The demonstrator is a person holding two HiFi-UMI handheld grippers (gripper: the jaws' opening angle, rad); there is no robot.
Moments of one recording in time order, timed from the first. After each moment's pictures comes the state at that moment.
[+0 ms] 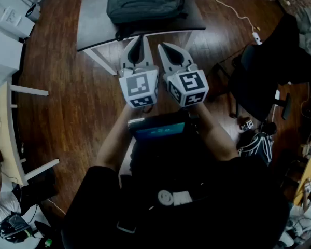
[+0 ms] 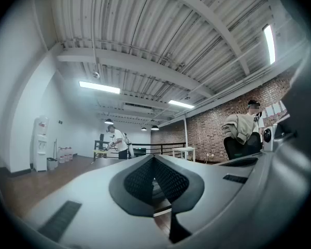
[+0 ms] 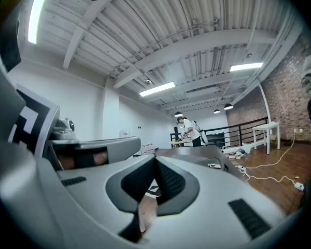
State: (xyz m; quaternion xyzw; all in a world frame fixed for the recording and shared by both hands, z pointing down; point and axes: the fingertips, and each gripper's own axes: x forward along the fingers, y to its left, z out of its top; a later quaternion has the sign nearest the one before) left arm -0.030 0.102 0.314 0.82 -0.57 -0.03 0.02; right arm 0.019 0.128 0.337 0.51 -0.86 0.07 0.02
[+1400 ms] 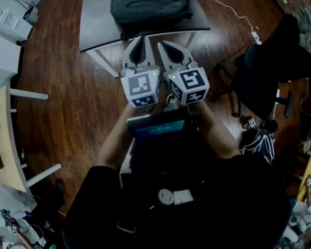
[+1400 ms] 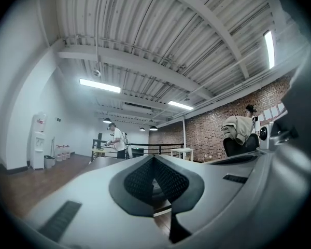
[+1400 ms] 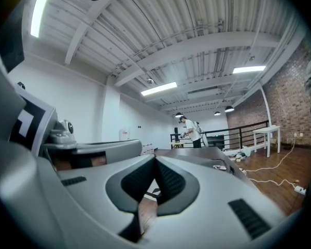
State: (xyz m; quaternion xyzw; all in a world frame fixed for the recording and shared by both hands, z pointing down) left arm -0.067 0.089 0.328 0.83 -0.56 -0.04 0.03; right arm -0.021 0.112 0.346 0.51 -0.86 0.05 0.03
